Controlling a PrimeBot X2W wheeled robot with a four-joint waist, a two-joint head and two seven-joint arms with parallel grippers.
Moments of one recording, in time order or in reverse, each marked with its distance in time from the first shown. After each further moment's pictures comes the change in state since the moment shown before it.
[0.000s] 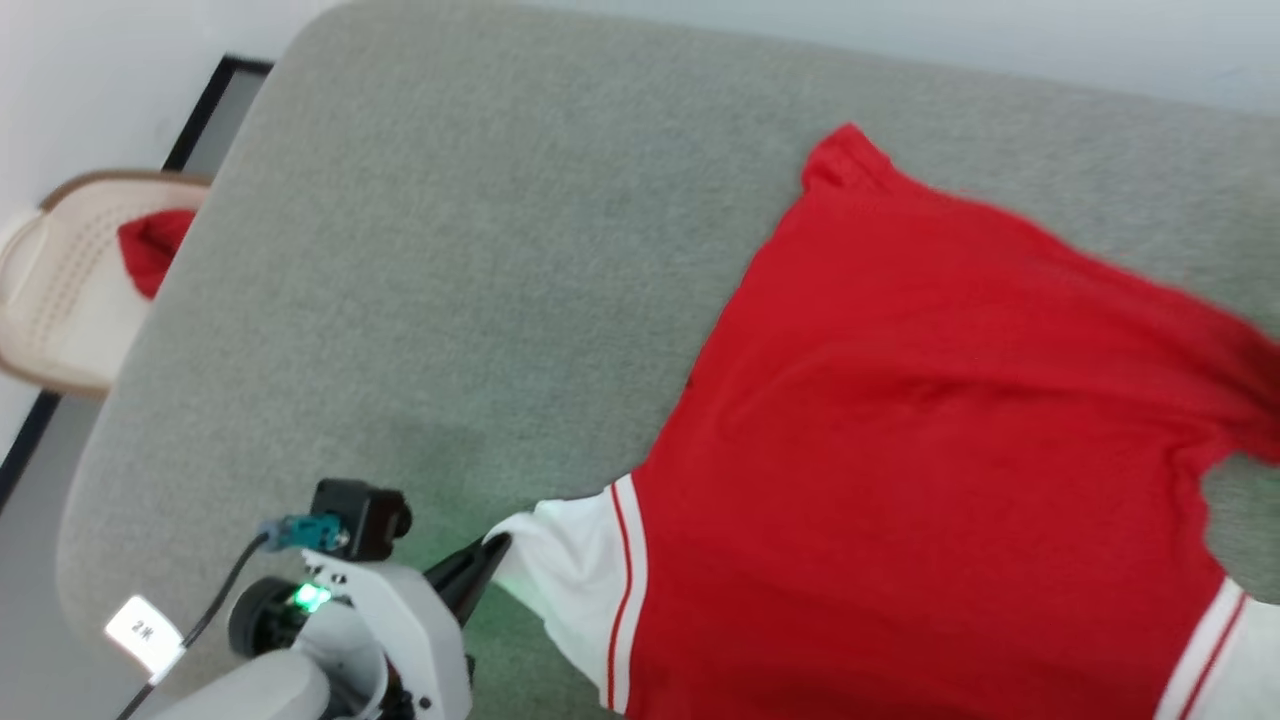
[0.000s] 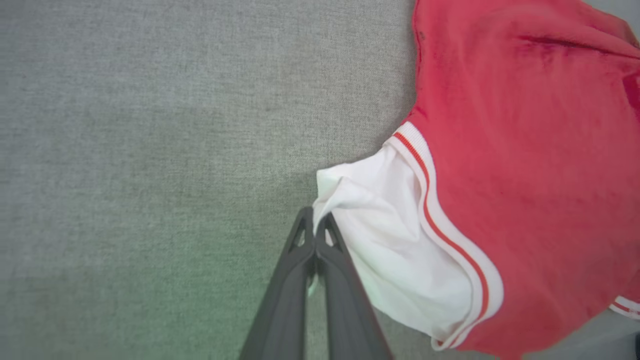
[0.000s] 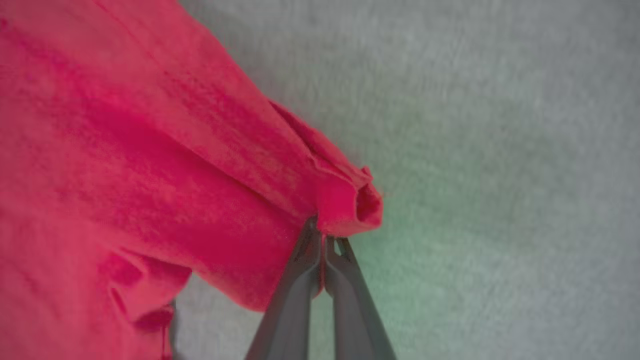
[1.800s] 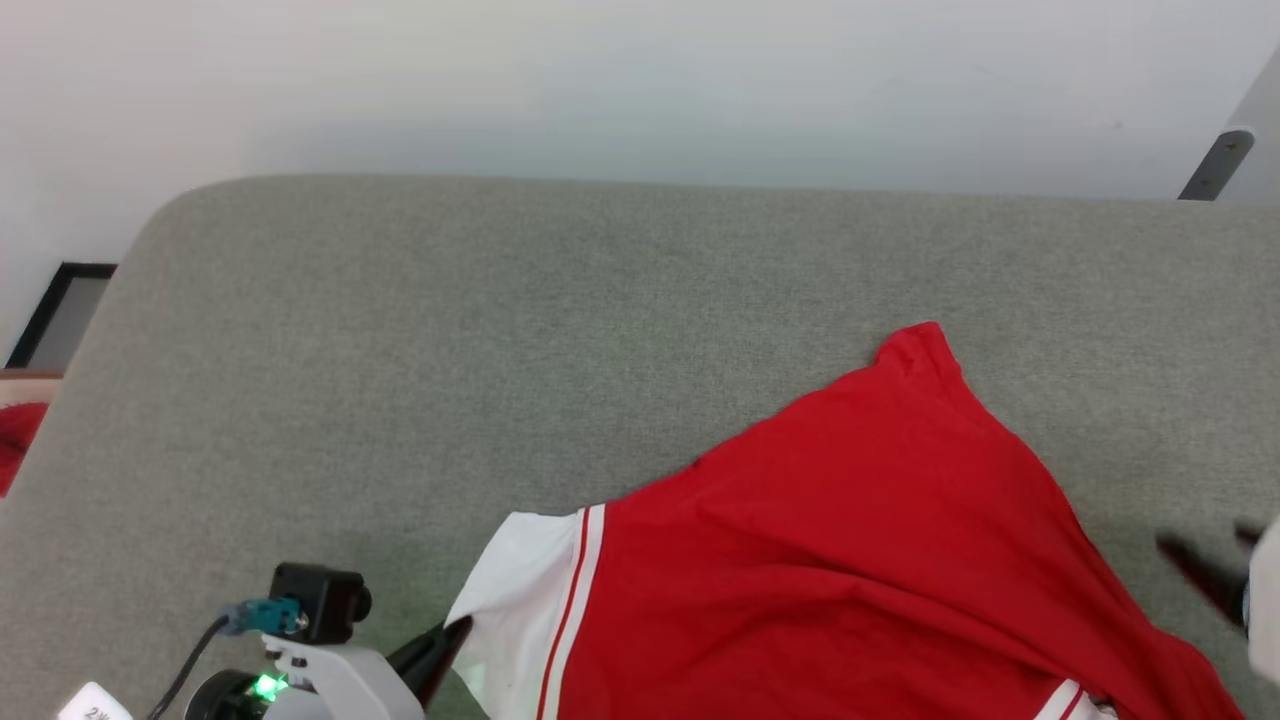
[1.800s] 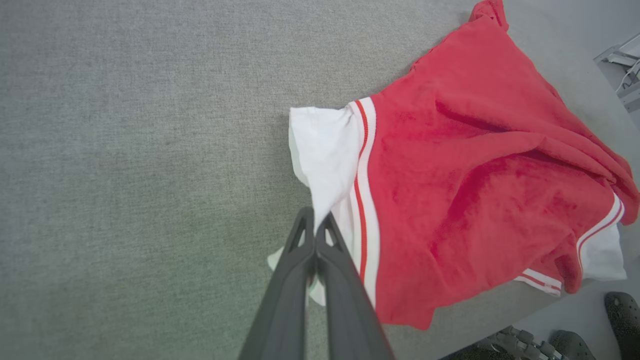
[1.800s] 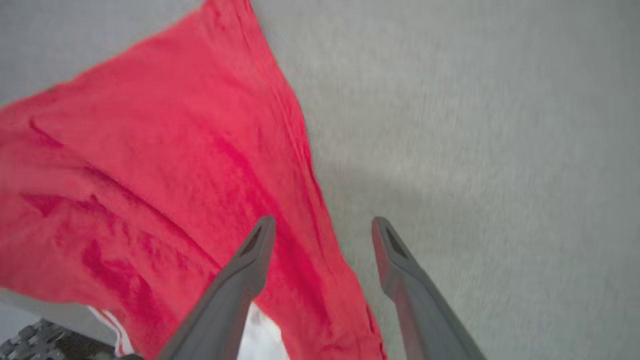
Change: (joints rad) left arm 0.144 0.103 0.001 -0.110 -0.048 0.071 -0.031; right arm 0.666 0.233 -0.401 -0.779 -0.098 0.000 0.046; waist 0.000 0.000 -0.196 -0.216
